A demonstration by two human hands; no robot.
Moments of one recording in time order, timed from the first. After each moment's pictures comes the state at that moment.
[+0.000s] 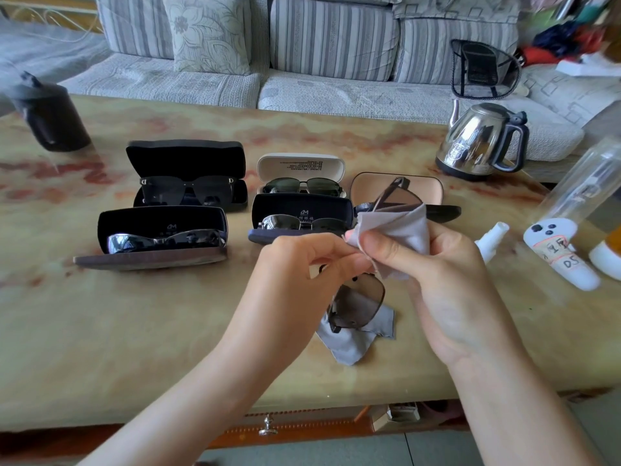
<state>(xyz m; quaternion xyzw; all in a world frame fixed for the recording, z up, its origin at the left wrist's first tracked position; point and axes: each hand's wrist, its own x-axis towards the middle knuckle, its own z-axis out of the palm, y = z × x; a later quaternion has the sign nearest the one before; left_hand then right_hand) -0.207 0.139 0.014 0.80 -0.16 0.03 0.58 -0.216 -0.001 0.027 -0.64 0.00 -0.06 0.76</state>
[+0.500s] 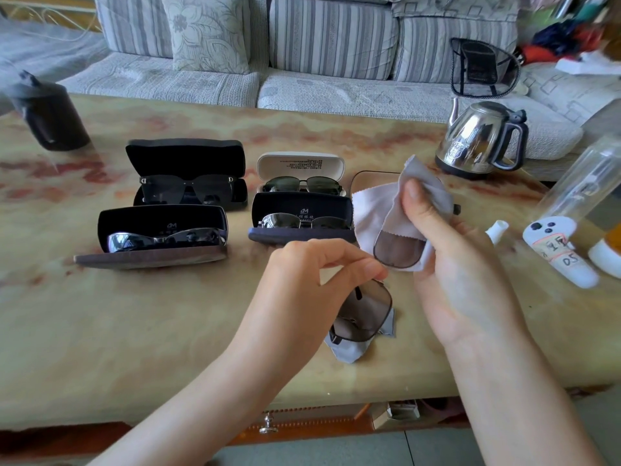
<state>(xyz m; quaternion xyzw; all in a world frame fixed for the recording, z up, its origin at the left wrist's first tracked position) -0.213 0.134 0.013 0.81 -0.16 0.02 0.57 -0.206 -0.001 0.032 -0.55 0.06 -0.12 0.82</state>
